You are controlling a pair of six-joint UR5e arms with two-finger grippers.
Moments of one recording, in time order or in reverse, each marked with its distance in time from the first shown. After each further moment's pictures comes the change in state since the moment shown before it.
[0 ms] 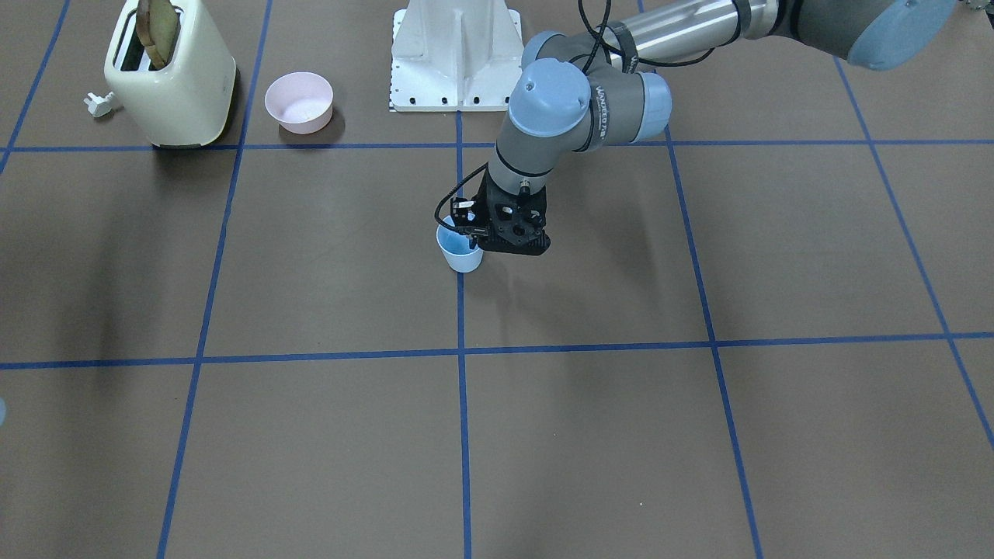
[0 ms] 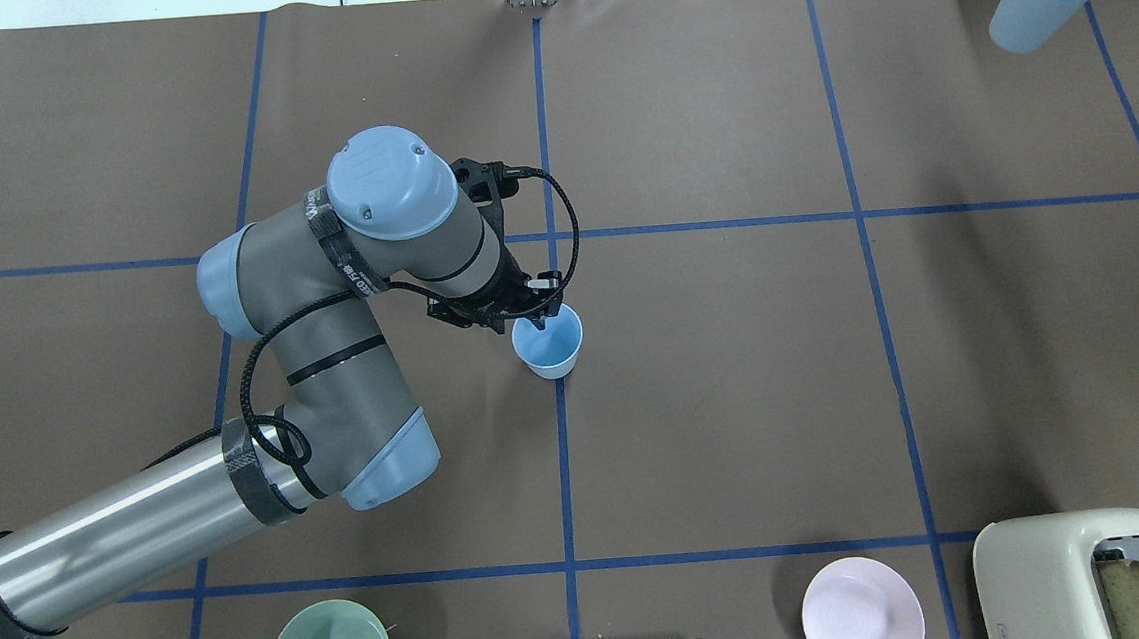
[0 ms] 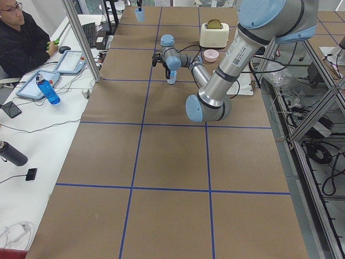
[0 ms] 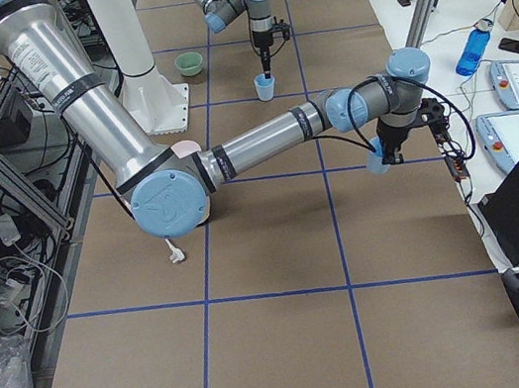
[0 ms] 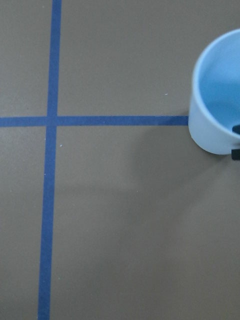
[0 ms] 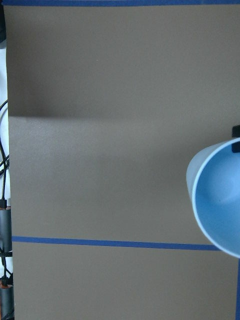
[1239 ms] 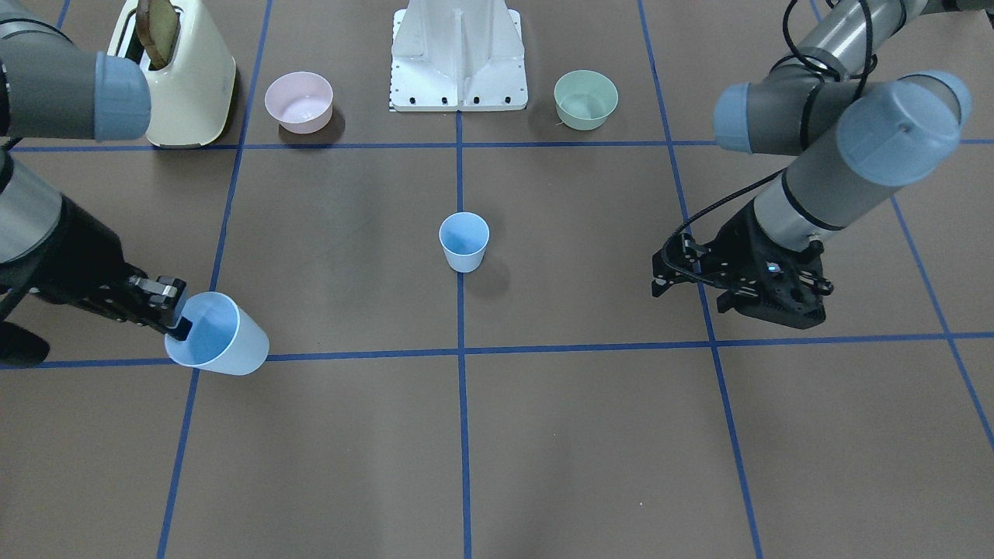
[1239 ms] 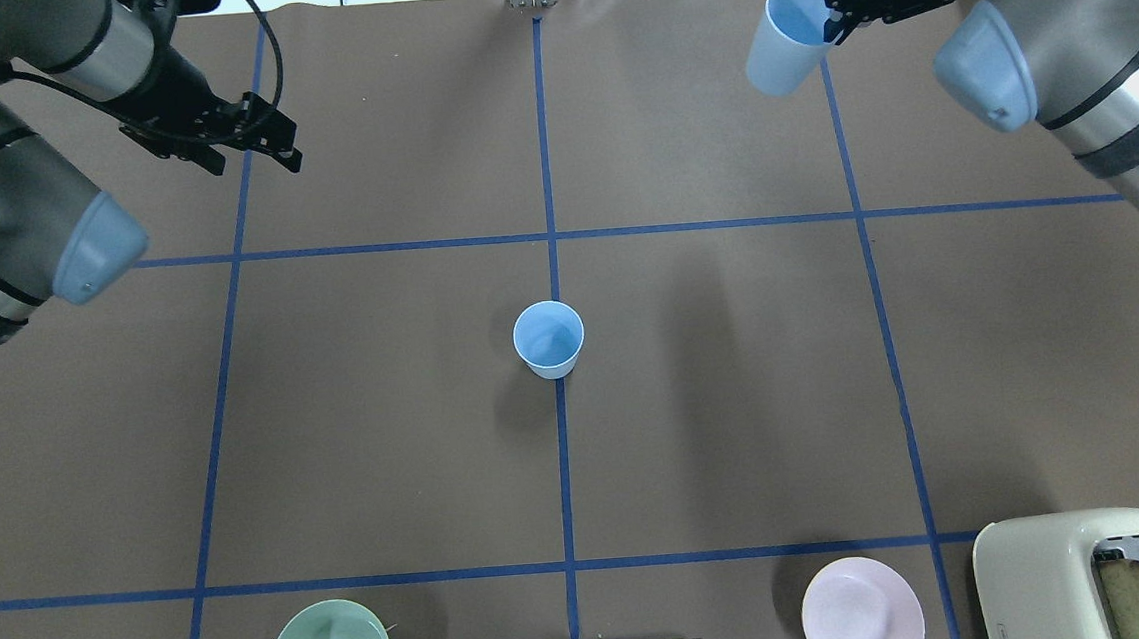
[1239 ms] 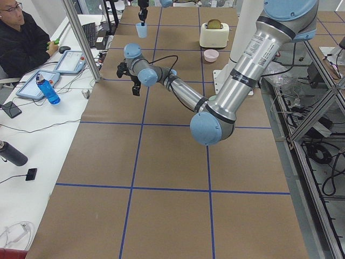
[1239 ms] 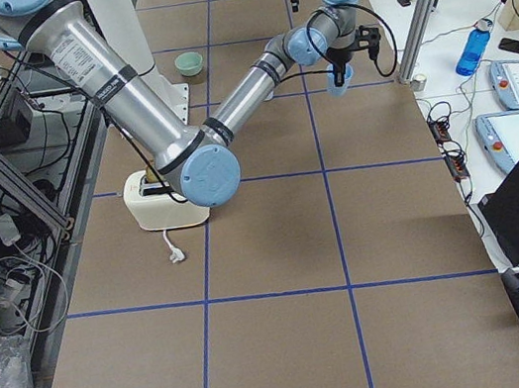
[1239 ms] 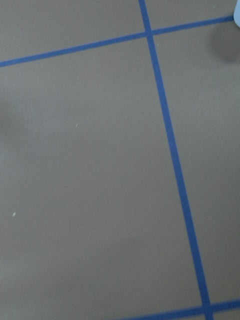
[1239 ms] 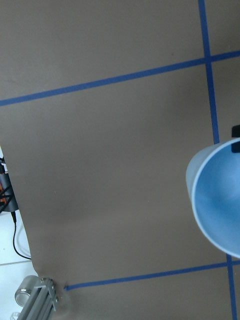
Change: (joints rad) left arm -0.463 0.236 -0.062 -0.007 -0.335 0.493; right arm -0.311 0.089 0.312 -0.004 -0.082 0.656
